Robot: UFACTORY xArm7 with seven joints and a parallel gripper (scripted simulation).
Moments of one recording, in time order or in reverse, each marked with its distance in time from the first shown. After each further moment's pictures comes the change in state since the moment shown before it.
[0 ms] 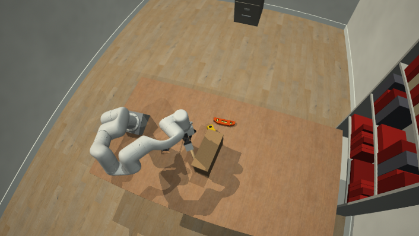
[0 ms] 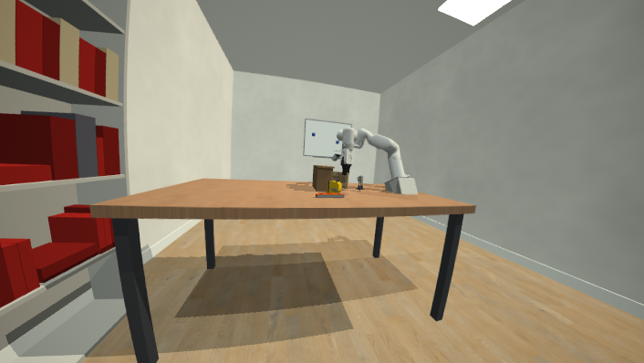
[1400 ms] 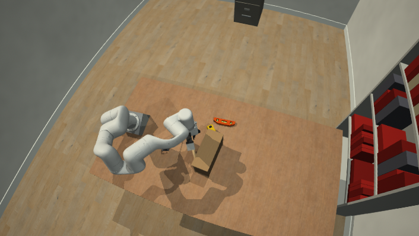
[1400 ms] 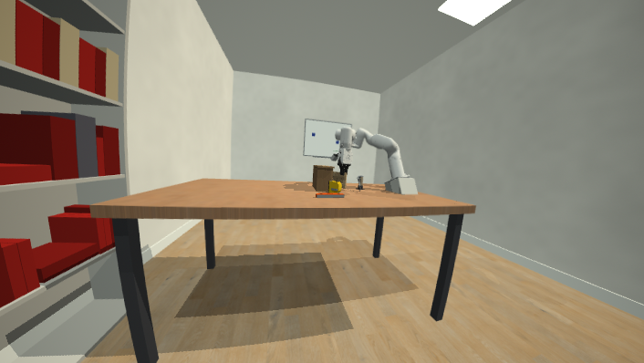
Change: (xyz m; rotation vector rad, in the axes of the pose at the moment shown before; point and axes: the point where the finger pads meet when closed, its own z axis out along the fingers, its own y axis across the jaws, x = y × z) arm 0.002 -0.023 0.000 0.000 0.000 0.140
